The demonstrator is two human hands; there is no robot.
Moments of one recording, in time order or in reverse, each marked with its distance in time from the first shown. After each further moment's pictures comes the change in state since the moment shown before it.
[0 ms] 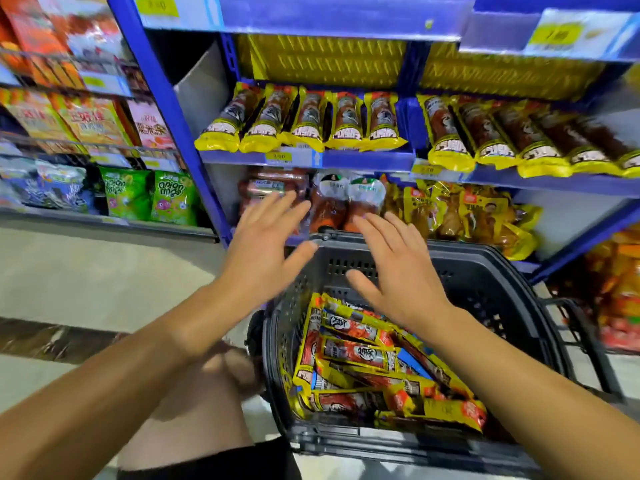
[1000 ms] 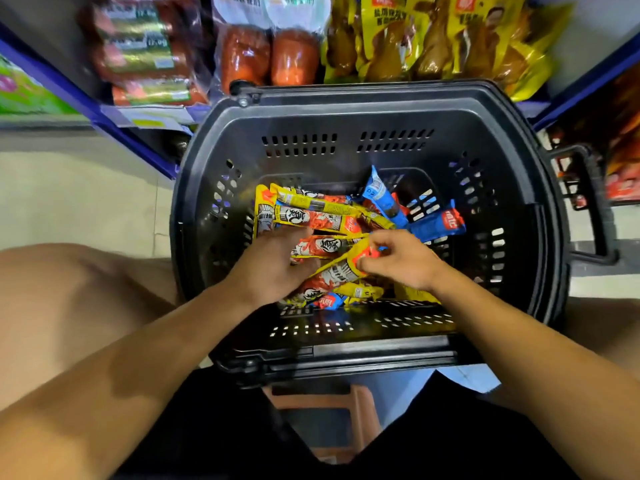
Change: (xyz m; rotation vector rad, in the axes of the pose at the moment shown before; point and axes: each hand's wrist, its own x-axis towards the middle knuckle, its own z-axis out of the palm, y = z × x) left_hand -0.069 0.022 0.186 -0.287 -0.658 -0.158; right_hand -0.114 0.112 0.132 0.773 -0.590 0.585
